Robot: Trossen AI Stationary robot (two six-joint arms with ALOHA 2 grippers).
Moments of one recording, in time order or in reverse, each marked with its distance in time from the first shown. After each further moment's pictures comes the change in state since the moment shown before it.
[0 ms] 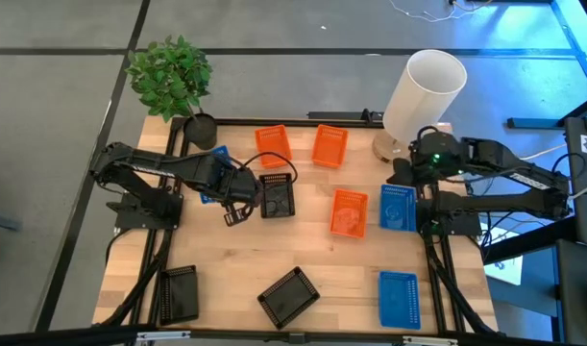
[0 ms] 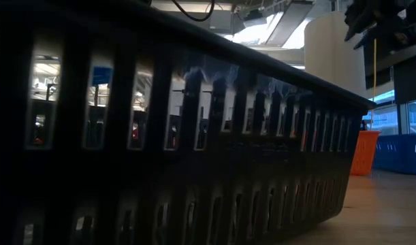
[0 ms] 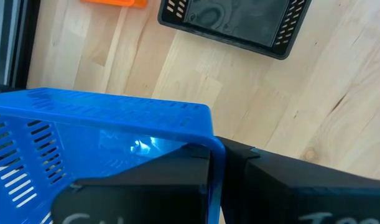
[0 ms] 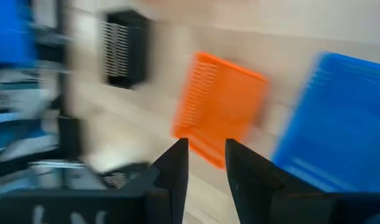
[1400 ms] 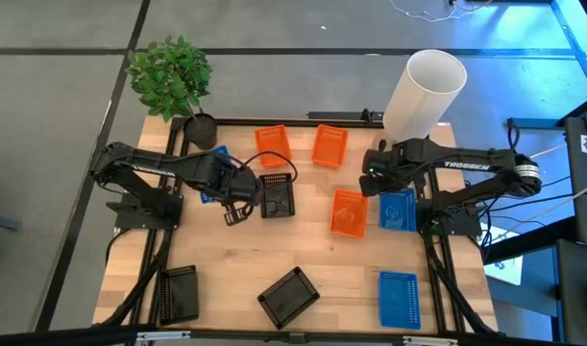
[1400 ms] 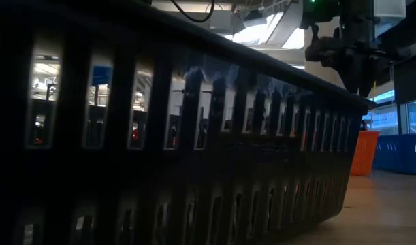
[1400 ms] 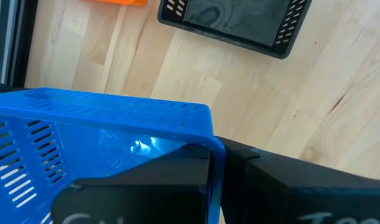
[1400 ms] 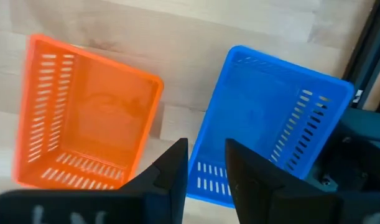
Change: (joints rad) left arm 0.008 0.000 0.000 0.000 0.009 0.004; right arm 0.058 0.486 0.011 -0.129 0.135 -0.018
